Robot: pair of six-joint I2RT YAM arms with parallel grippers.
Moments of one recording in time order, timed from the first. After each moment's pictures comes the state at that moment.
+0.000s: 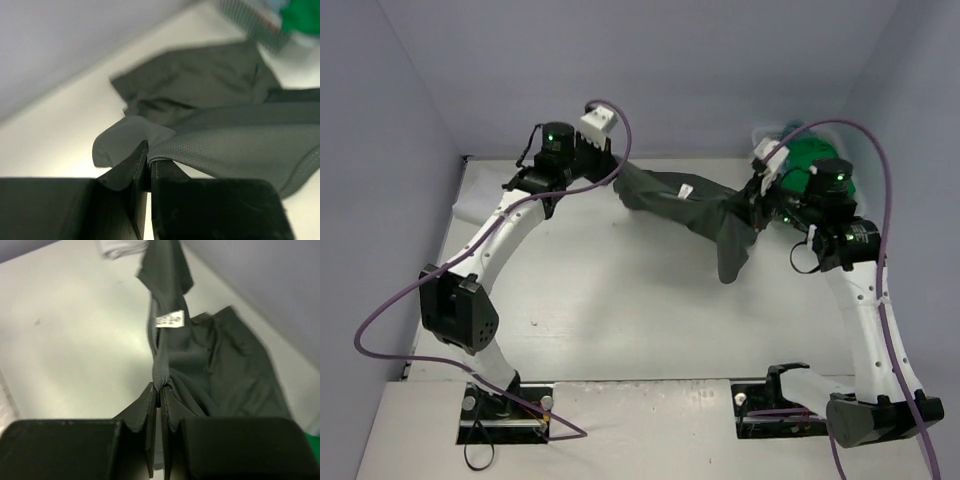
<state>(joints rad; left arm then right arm) -0.39 1.68 1.65 -0.25 0.32 0.04 0.11 1.11 1.37 -0.63 -0.76 -0.35</state>
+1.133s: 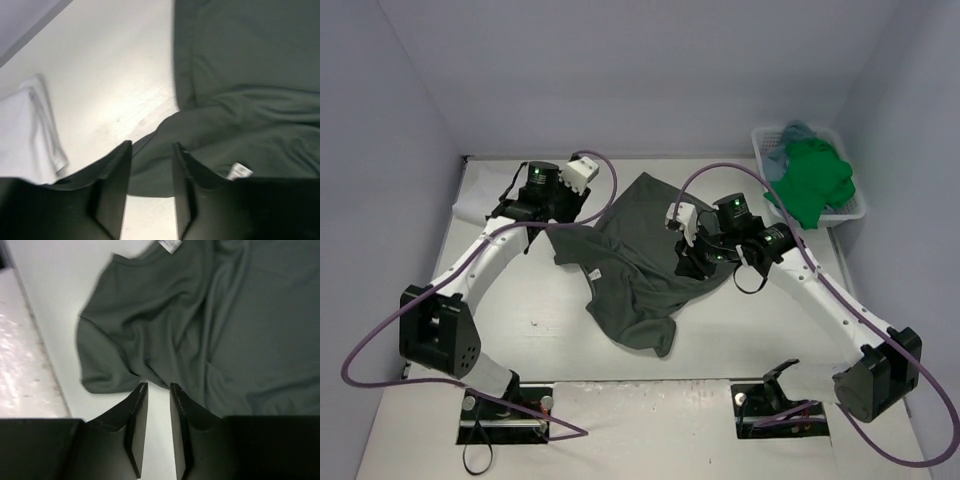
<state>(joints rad) -0.32 1.49 1.26 -0.39 0.13 0.33 0.51 1.25 1.11 -0.70 -0.57 -0.43</state>
